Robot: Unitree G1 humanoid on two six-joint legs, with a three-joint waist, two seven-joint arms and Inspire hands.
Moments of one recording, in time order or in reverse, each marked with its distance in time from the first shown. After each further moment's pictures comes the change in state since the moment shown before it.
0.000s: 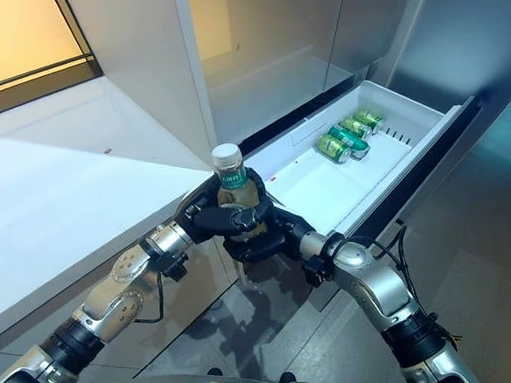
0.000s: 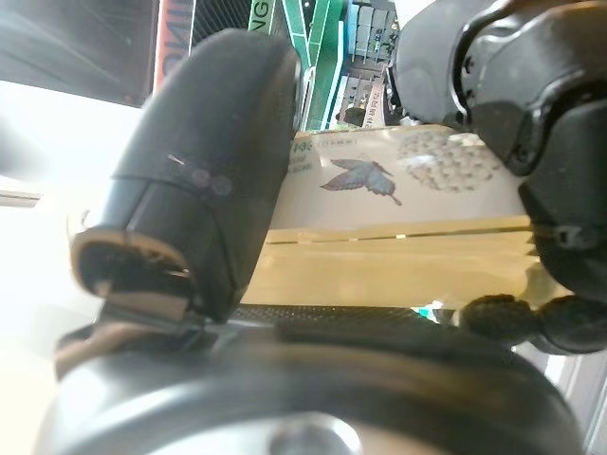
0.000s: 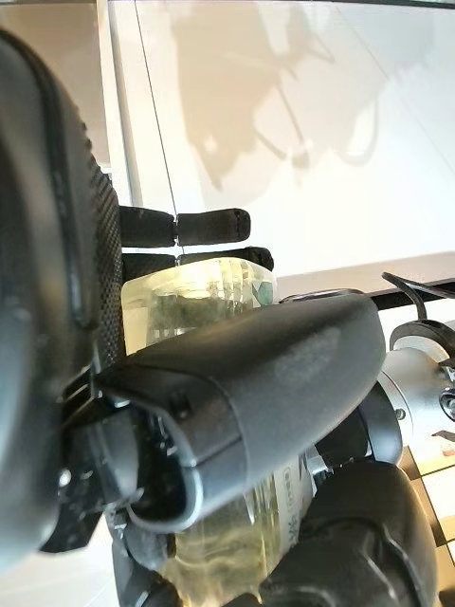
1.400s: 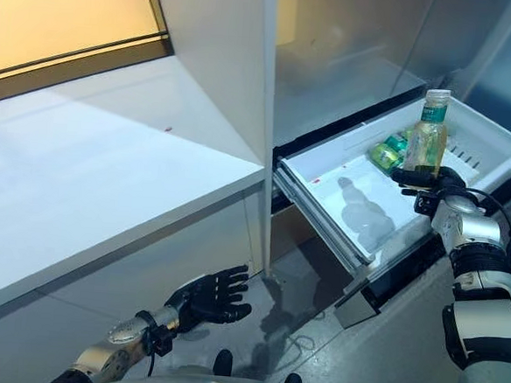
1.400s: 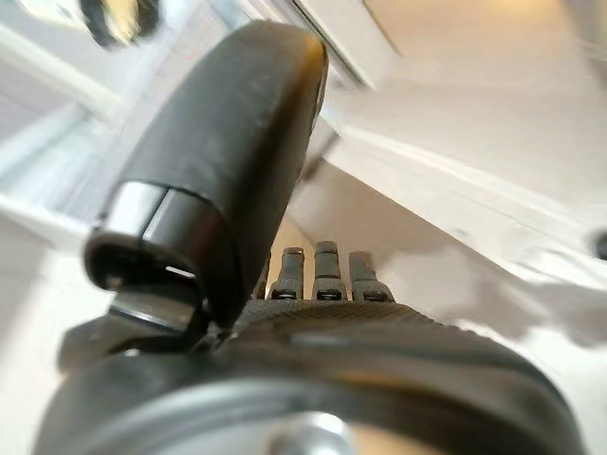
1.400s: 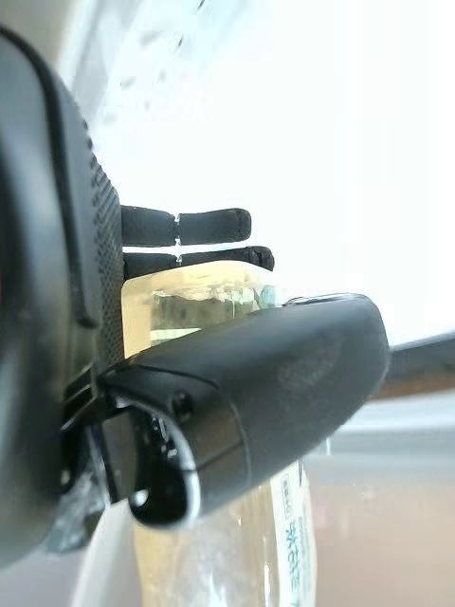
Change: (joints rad) left arm 0.200 -0.049 -0.062 0.547 0.106 0.206 -0.033; right arm -0.469 -0.204 -0.263 1.059 0.027 -0.114 -0.458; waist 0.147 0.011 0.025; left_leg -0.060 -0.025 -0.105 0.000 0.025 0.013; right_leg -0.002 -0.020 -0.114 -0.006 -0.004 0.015
